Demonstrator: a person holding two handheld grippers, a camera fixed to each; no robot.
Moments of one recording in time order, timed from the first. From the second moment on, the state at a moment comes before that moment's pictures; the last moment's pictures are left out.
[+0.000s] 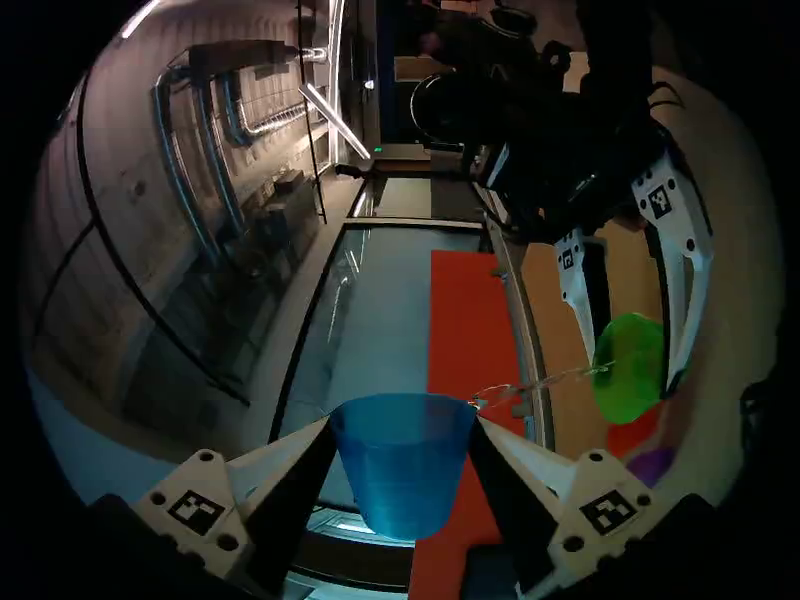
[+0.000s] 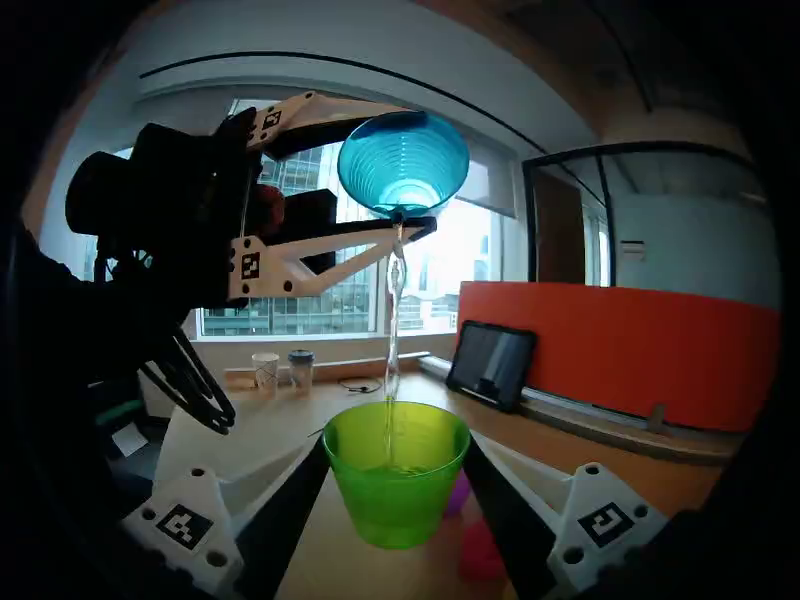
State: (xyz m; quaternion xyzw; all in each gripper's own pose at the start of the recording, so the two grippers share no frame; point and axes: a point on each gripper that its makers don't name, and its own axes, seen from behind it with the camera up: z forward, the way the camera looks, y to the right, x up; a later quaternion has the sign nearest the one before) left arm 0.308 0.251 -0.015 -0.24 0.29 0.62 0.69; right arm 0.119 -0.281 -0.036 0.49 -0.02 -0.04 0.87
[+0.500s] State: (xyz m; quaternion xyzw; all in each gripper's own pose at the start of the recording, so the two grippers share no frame) left arm 0.310 0.256 -0.024 -0.22 0.31 0.66 0.65; right arm 0.121 -0.281 -0.037 0.49 -0.02 -0.03 0.87
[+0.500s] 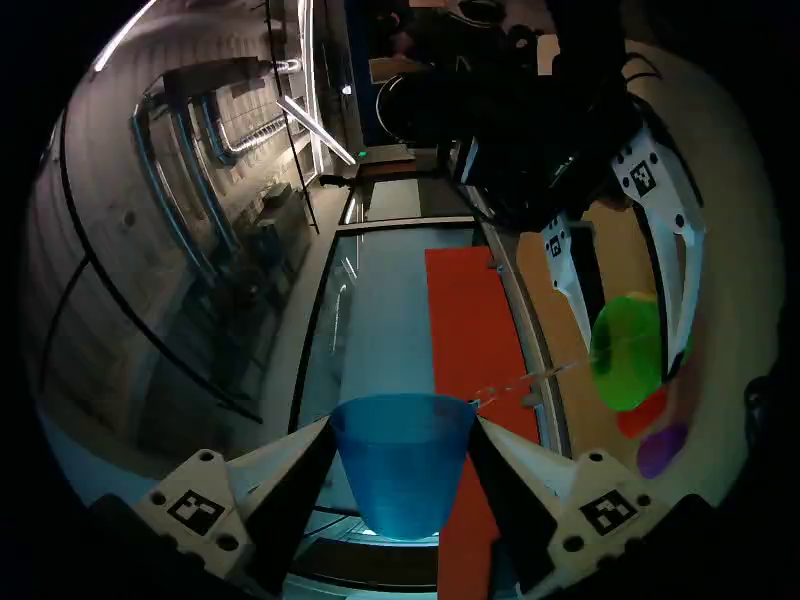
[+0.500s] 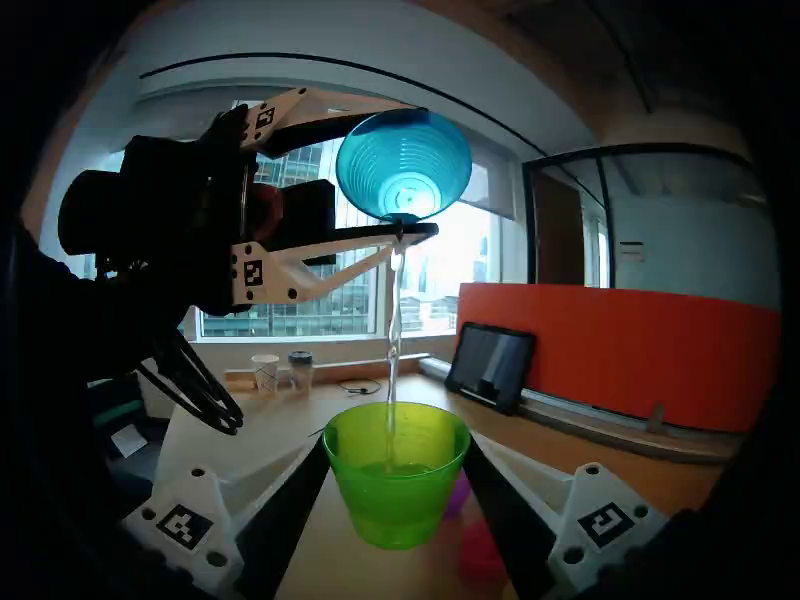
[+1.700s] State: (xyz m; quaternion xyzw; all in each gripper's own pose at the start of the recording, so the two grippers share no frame) left arm 0.308 0.259 -0.028 -0.24 0.32 0.64 0.66; right arm 0.125 -0.276 -0.033 0.48 -0.01 -0.03 0.88
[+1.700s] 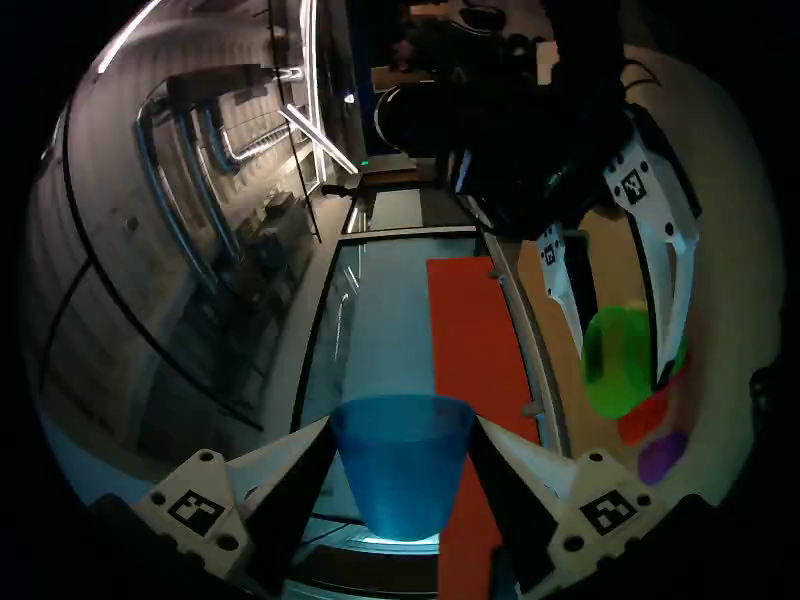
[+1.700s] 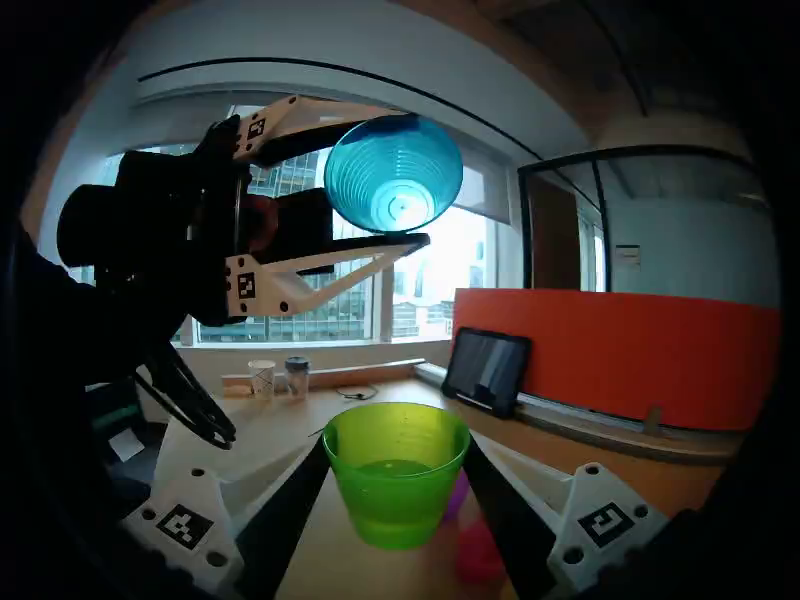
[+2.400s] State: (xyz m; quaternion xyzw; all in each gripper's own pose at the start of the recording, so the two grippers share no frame) left arm 0.304 0.242 -0.010 -0.31 0.25 0.44 0.81; right arm 0.129 -0.269 -0.029 0.47 0.00 -0.02 0.88
